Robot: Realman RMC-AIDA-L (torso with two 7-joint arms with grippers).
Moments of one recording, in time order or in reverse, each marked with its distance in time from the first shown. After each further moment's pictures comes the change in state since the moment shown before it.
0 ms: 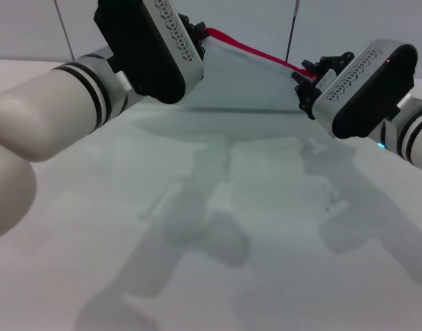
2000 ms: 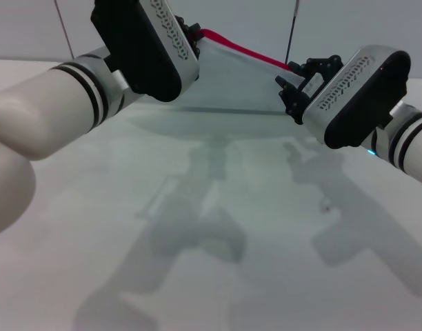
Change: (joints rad) left arm -0.006 0.000 -0.012 -0.019 0.000 0.000 -0.004; right arm -0.039 0.000 -0.046 -0.074 0.004 -0.001 0.006
